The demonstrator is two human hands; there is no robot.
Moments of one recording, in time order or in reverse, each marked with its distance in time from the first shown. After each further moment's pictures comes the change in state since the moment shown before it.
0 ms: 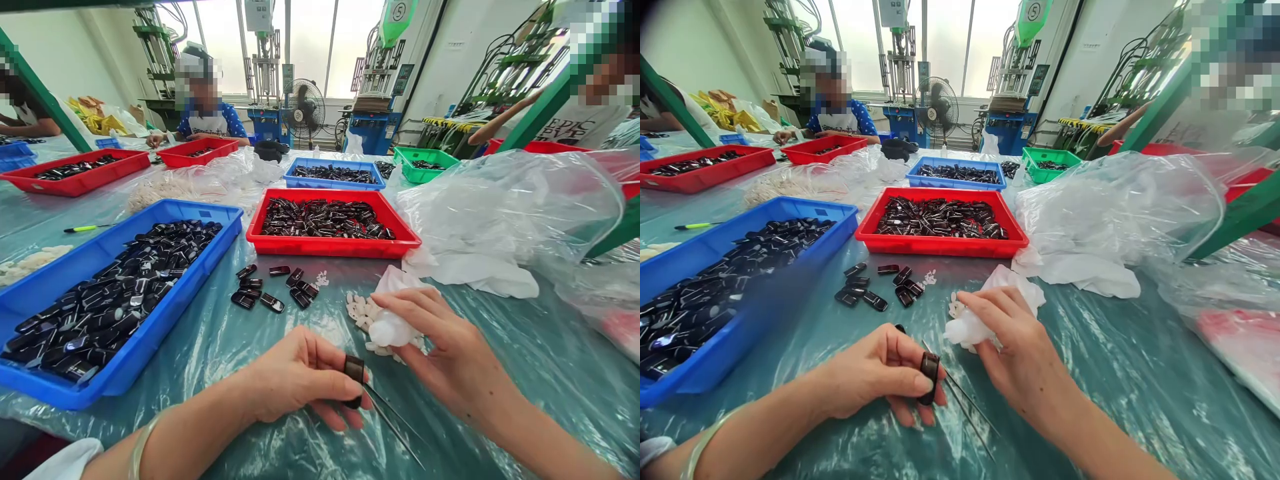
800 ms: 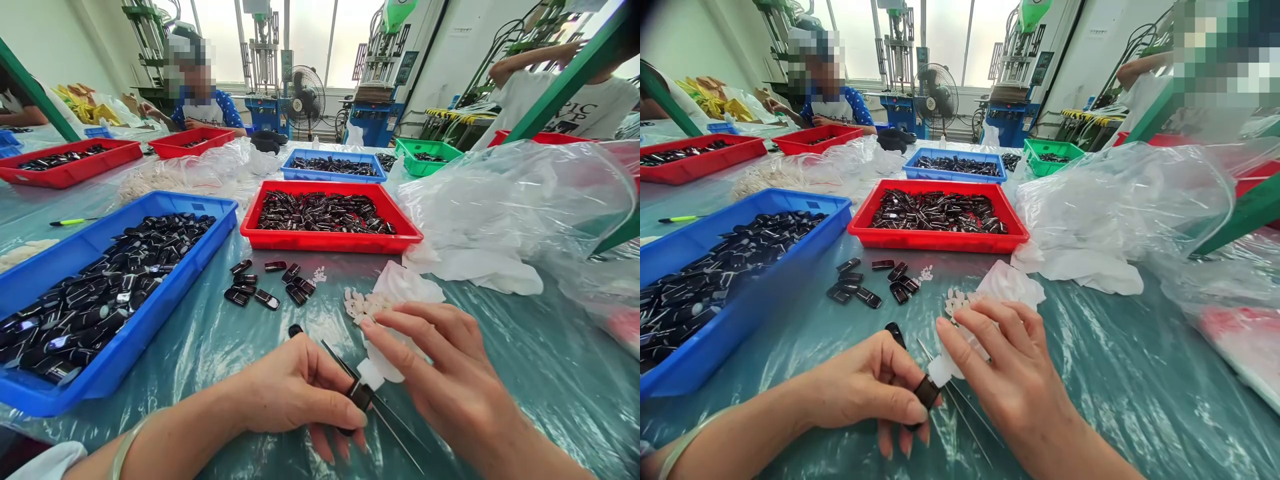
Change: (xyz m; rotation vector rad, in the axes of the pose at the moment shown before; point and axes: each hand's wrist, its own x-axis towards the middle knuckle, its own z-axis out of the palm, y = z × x) left_hand 0.002 -0.005 -0.004 0.039 -0.134 -0.057; right_hand -0.014 -0.014 0.001 -0.171 0.059 -0.195
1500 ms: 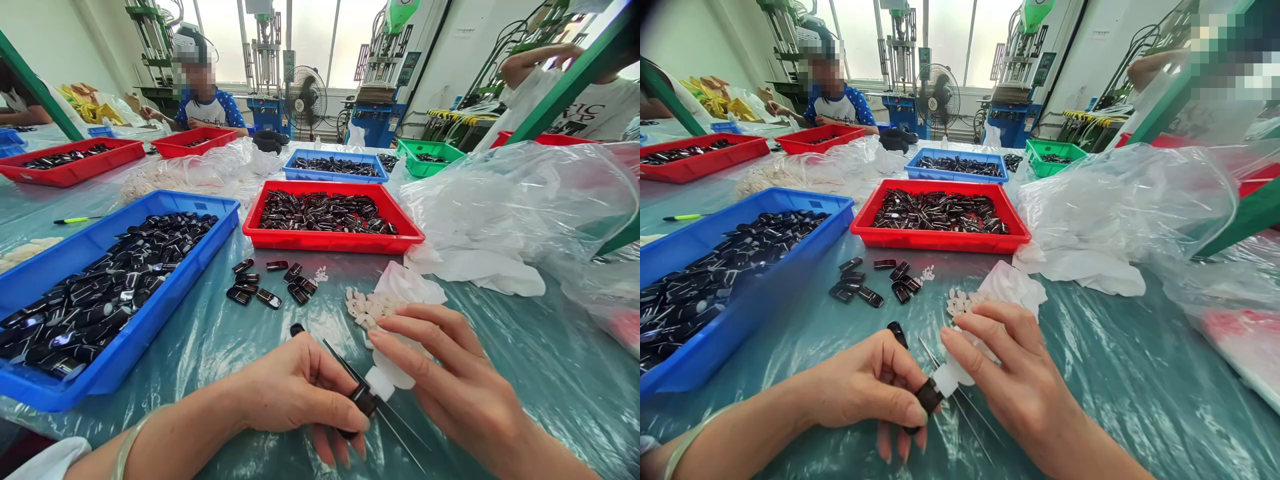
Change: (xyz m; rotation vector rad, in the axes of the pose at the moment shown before) left_hand -0.004 0.003 0.002 -0.023 -0.024 -0.018; right_hand -0.011 0.010 0.002 0.132 -0.040 -0.013
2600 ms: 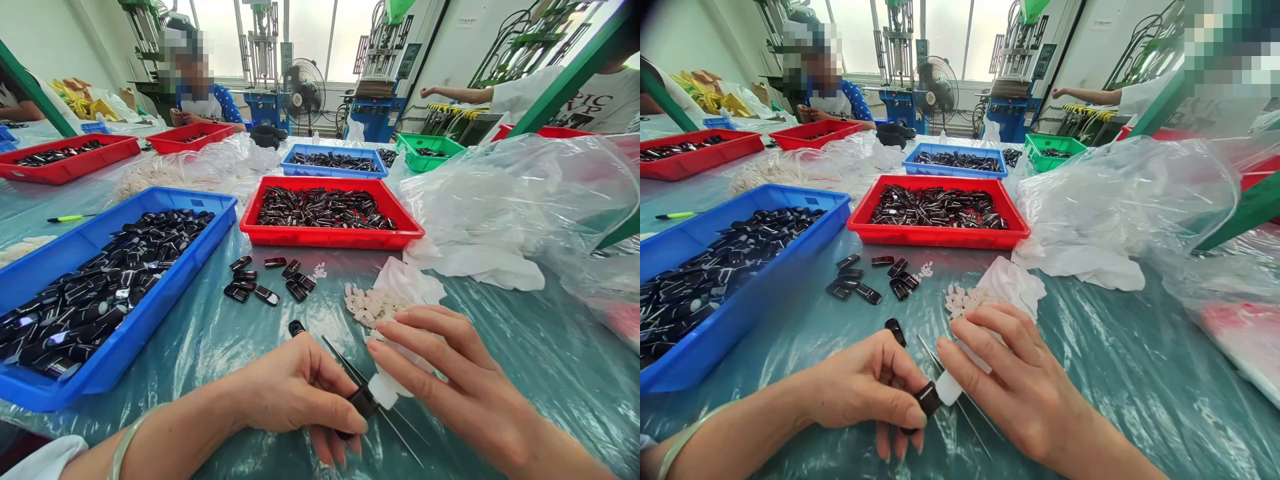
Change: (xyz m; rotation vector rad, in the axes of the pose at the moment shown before) left_hand 0.003 -0.003 0.000 0.026 0.003 -0.024; right_hand -0.003 0.002 -0.007 -0.103 -0.019 -0.150
